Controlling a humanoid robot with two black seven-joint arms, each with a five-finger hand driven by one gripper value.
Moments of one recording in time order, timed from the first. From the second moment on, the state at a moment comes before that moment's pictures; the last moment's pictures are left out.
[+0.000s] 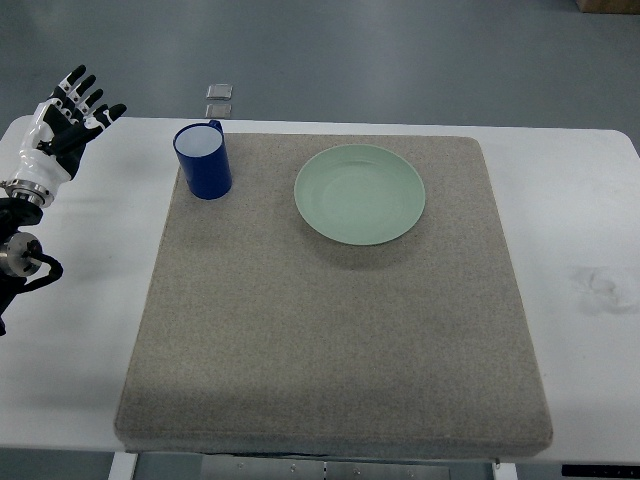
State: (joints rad) left arm -0.72 0.45 -0.70 -0.58 0.20 -0.21 -0.56; right arm 0.01 0.00 0.04 0.11 -0.03 0.15 0.23
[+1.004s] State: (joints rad) left arm -0.94 0.25 -0.75 -0.57 -0.03 -0.24 -0.43; right arm 0.01 0.00 0.04 0.11 -0.03 0.15 0.23
